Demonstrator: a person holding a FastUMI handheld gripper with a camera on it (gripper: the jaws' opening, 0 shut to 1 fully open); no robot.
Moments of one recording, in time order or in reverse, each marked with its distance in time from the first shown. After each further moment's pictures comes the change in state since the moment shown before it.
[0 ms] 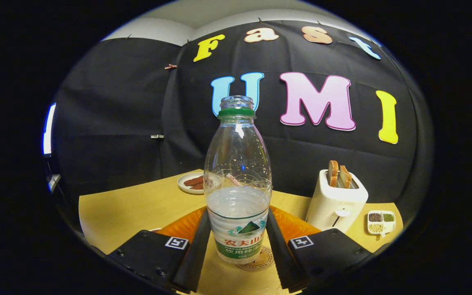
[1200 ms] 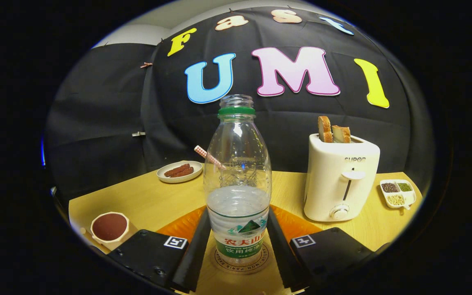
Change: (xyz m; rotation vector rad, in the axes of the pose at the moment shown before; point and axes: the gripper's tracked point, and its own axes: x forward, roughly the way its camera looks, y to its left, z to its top) arm 0.035 -0.045 -0.082 0.087 0.075 -0.061
